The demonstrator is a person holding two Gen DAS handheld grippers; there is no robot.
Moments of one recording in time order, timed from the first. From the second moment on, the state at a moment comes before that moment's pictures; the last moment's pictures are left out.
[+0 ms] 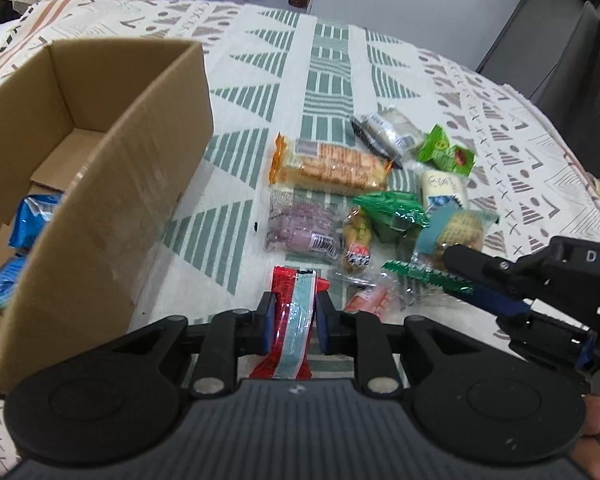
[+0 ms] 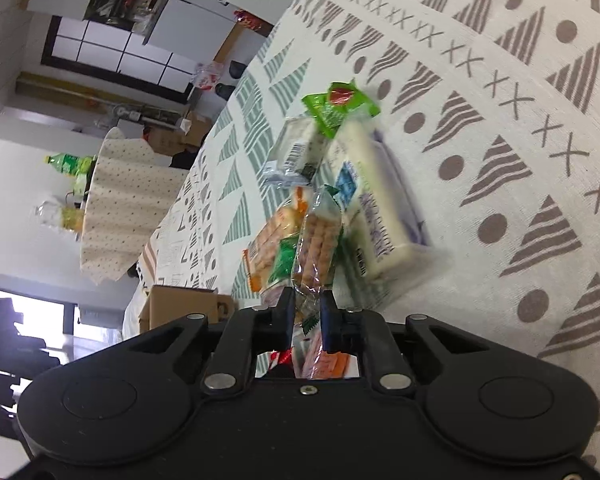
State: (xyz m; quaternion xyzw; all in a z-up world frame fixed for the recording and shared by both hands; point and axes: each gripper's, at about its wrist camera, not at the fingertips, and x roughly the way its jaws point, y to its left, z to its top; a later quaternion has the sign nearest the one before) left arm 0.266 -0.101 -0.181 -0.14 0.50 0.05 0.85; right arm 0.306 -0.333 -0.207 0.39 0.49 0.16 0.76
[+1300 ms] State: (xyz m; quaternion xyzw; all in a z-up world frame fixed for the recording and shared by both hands) left arm 0.185 0.004 -0.041 -0.18 0.37 0.13 0.90; right arm 0.248 -0.213 -0.107 0.28 0.39 0.34 0.81
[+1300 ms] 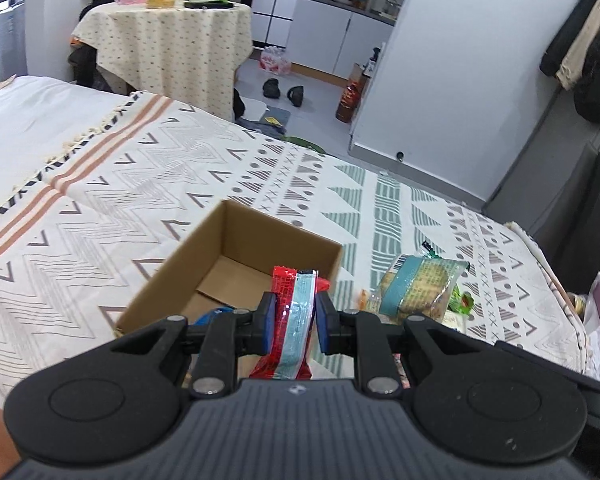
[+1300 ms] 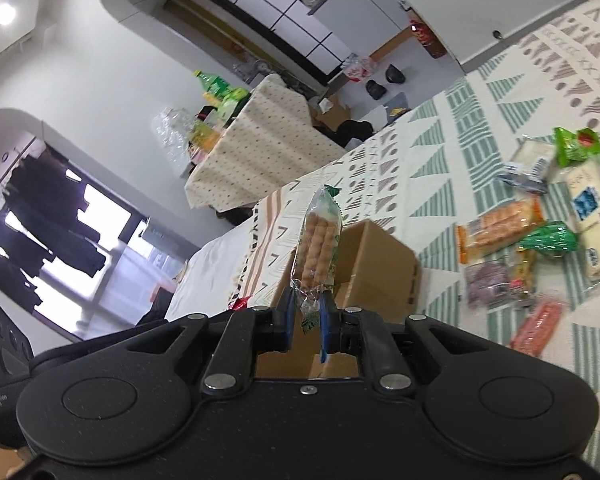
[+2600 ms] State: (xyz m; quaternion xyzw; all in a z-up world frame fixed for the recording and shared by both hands) left arm 0.191 0.077 -0.081 -0.22 0.41 0.18 0.87; right arm 0.236 -0.151 -0.120 0.19 0.43 0.35 0.81
